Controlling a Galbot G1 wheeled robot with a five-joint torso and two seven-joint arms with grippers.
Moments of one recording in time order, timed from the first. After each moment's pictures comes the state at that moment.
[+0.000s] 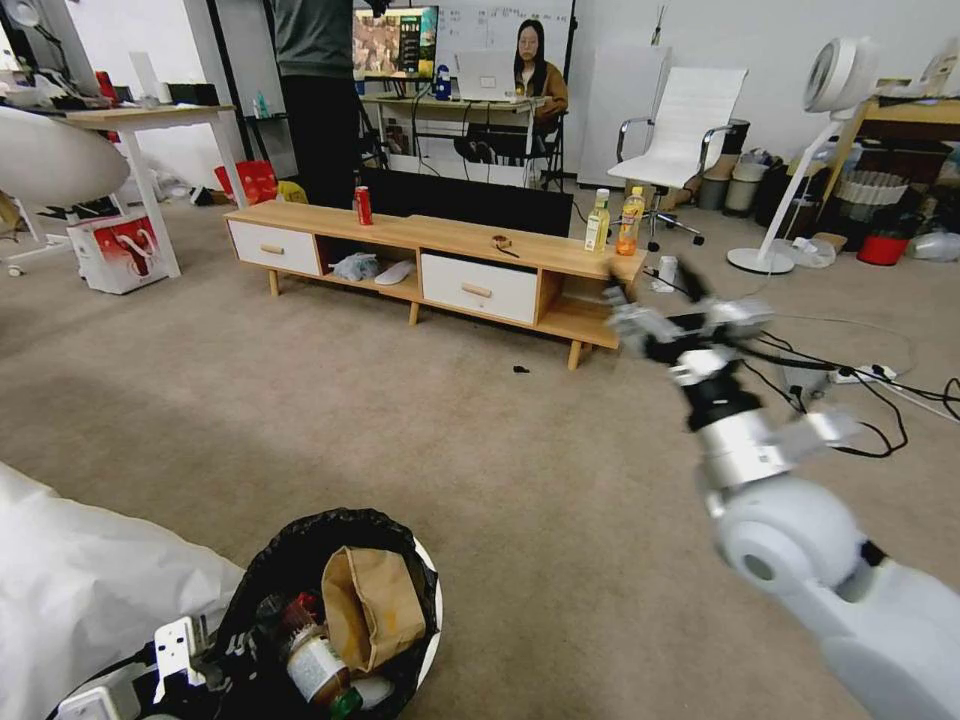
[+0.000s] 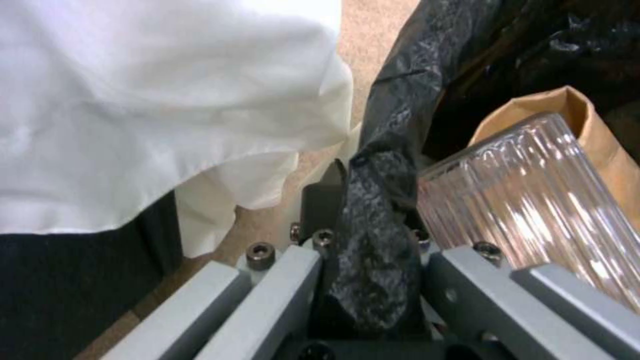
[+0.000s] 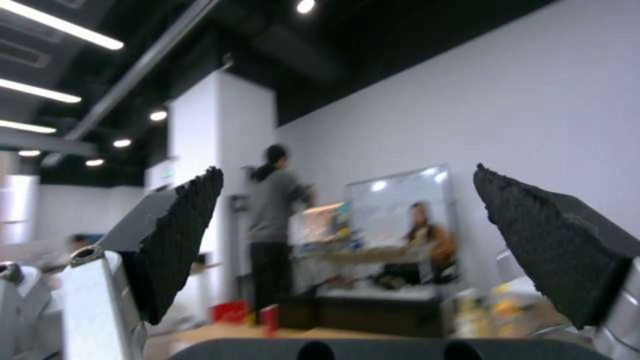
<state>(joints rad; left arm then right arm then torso) 1.73 -1.56 -0.89 -2.36 -0.53 0.70 -0.05 -0.93 0.80 0.37 2.14 0.77 0.23 0.32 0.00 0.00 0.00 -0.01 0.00</state>
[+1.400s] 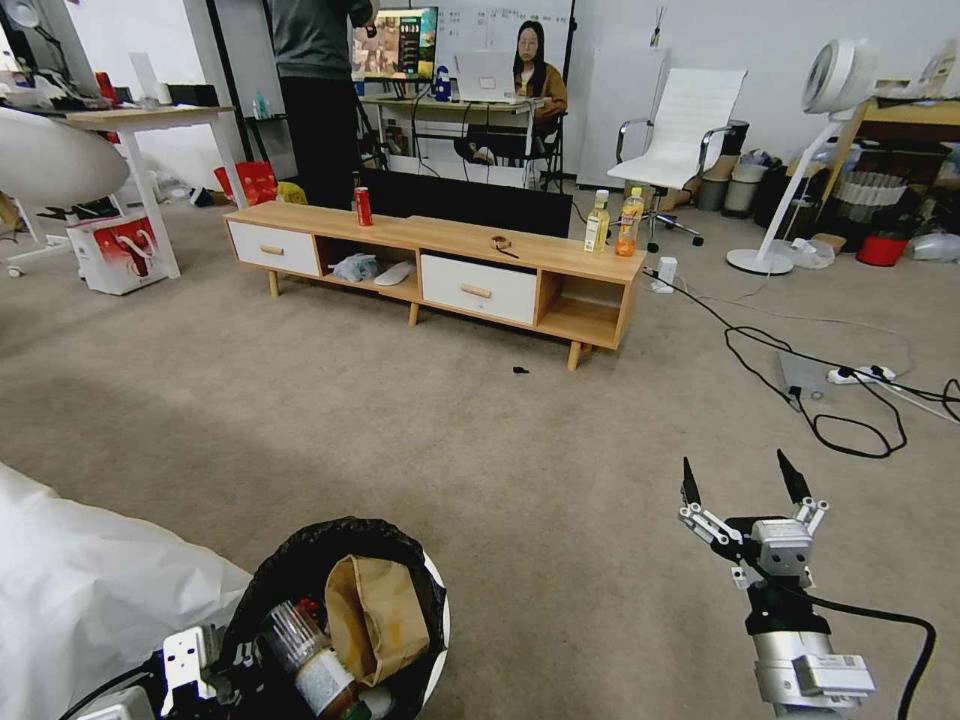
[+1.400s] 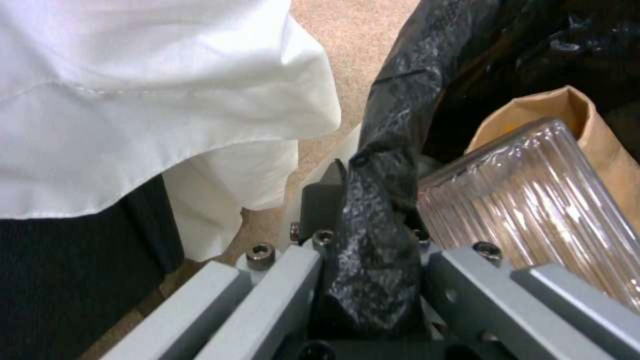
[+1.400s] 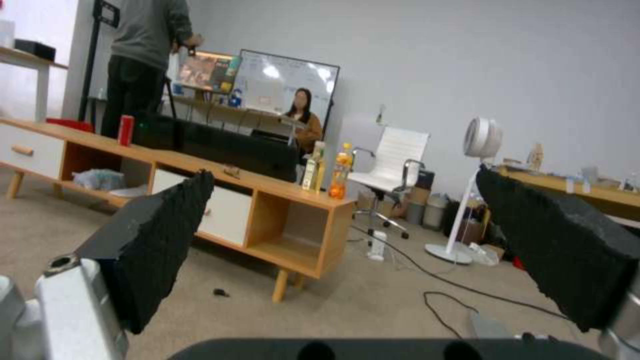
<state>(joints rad) 1.77 -1.61 -0.84 -2.36 -0.38 0.64 0.01 -1.59 1.20 0.55 2.17 0.02 0.21 0.30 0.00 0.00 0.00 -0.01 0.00</state>
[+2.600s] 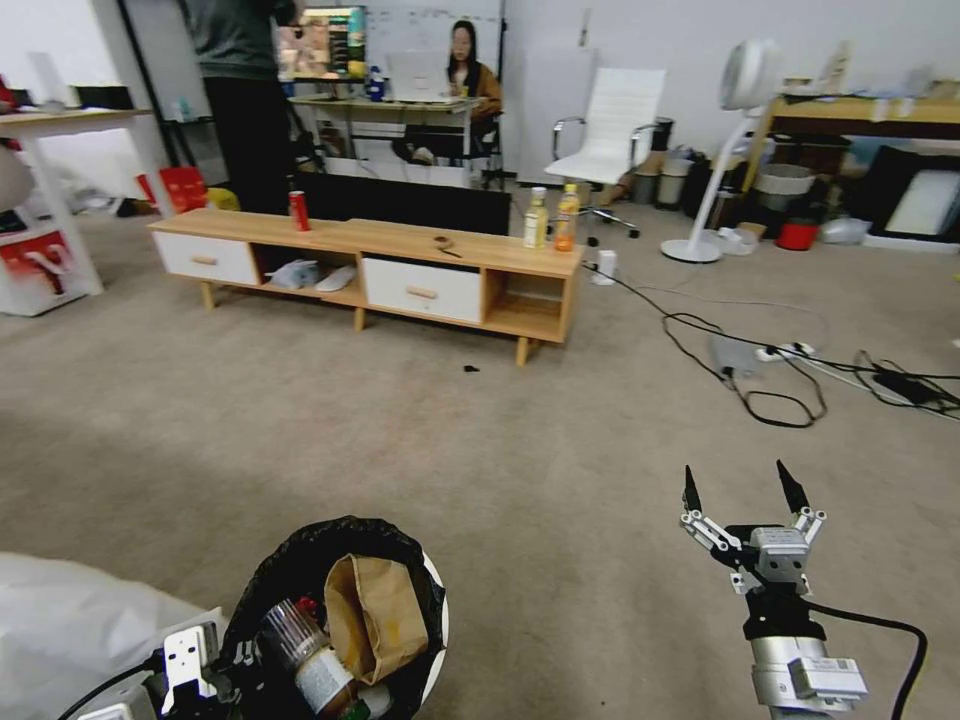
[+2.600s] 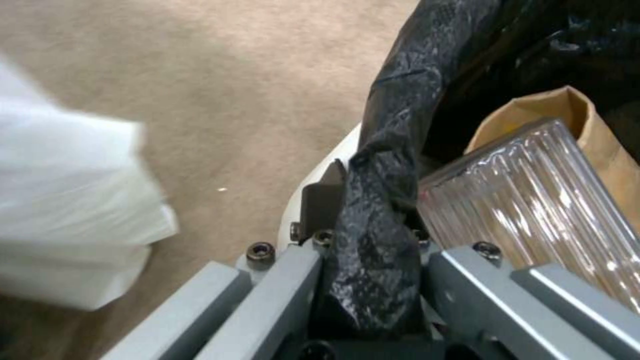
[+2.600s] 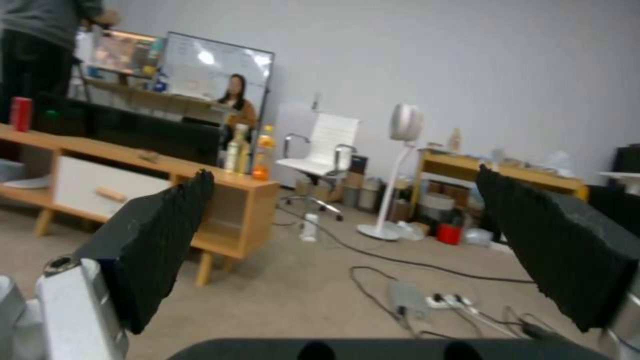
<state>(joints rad) 1.75 -1.61 -0.84 -2.35 -0.38 0.64 0.01 -1.57 1.20 0.55 2.12 0.05 0.26 0.29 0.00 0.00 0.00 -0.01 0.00</state>
